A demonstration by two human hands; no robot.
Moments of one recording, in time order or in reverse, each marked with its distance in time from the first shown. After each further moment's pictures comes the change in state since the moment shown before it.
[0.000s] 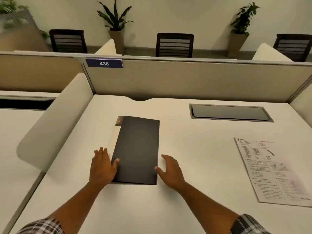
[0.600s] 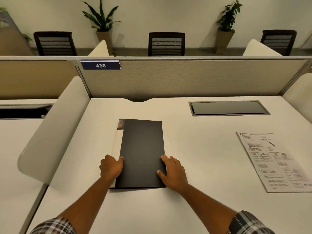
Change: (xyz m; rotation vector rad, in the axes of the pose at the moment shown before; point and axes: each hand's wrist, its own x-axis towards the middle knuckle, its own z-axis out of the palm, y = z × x) left_hand 0.040 0.003 -0.007 -0.357 -0.128 -0.353; right_hand 0.003 -0.023 0.031 -0.213 0.027 0.034
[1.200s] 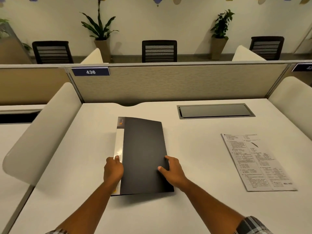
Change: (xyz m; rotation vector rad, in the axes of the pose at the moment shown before) left_hand -0.067 0.042 0.042 -0.278 0.032 0.034; right_hand -0.017 0.045 -0.059 0.426 -0.019 0.150
